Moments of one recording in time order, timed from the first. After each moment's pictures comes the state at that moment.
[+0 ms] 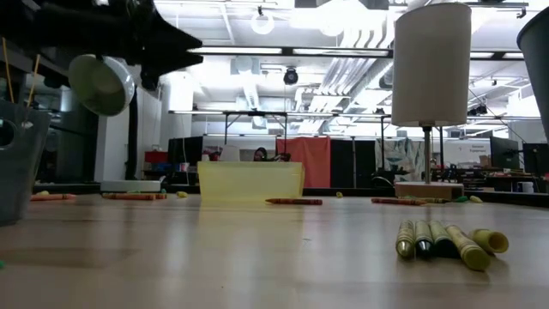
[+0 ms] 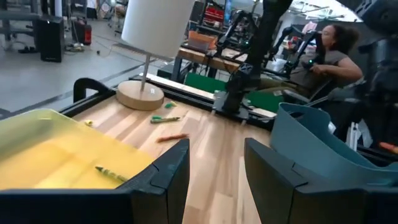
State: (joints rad) left arm 0.01 0.84 0.30 0.49 -0.18 -0.26; right arm 0.93 1.58 1.27 -0.76 0.35 1.07
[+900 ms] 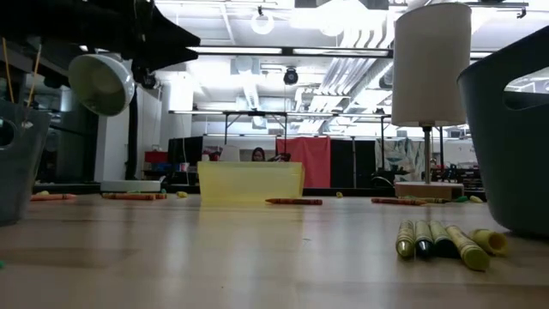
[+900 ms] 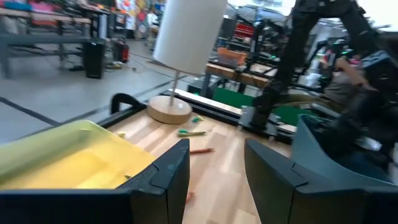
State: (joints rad) left arm -0.12 0.84 0.30 0.52 -0.47 -0.22; right arm 1.03 1.58 0.87 -0.92 0.13 1.58
